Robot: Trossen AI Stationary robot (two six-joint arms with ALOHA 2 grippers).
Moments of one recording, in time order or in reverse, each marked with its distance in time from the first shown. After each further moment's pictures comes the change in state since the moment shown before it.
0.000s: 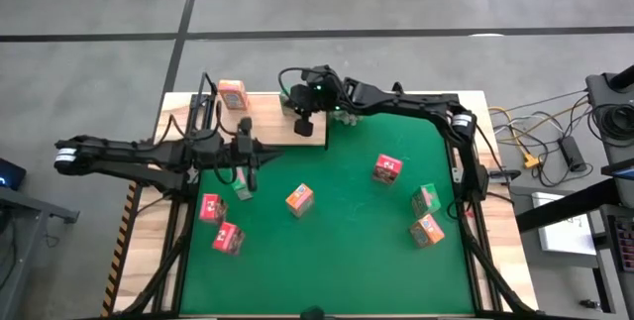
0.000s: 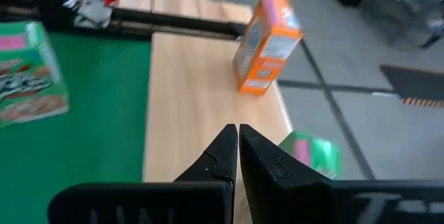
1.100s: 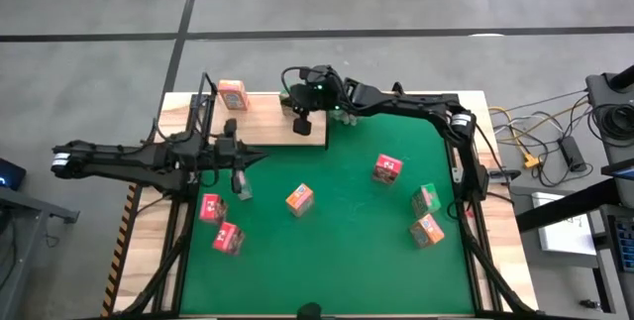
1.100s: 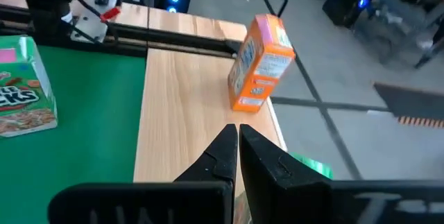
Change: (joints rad) left arm -0.026 -0.210 -0.066 -0.080 -0.007 0.044; right arm -0.012 0.012 -0.023 0.106 -0.026 -0.020
